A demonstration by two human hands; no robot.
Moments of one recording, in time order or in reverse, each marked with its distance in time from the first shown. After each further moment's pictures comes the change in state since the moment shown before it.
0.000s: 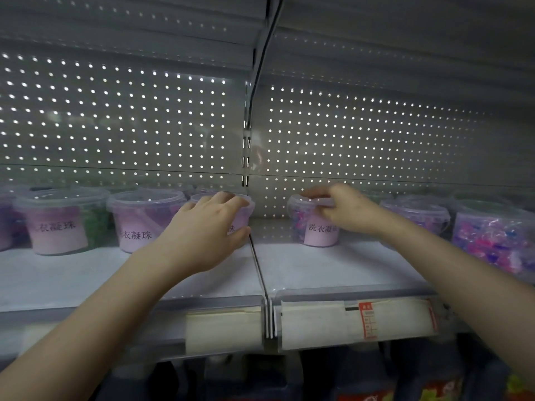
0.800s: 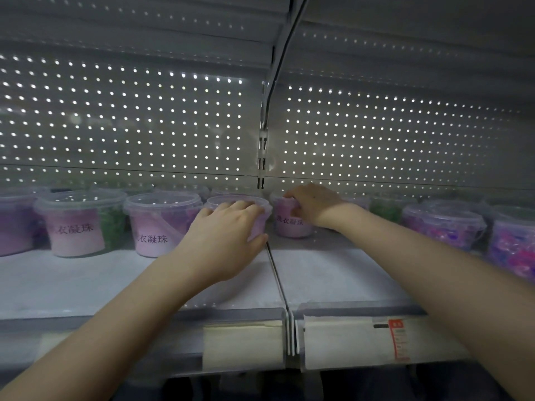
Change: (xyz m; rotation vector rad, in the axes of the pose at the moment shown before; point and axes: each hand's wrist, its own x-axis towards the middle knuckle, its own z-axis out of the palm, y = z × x) left_hand 0.004 -0.001 0.006 0.003 0.007 -0.017; right_hand 0.077 -0.026 0.049 -0.343 -0.077 -0.047
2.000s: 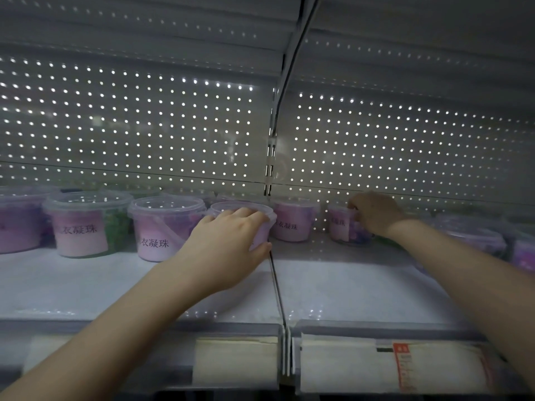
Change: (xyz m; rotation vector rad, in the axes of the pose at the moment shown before) left_hand 0.002 0.003 0.001 -0.002 0.023 -0.012; right_hand -0.013 0.099 0.003 -0.208 0.061 0.160
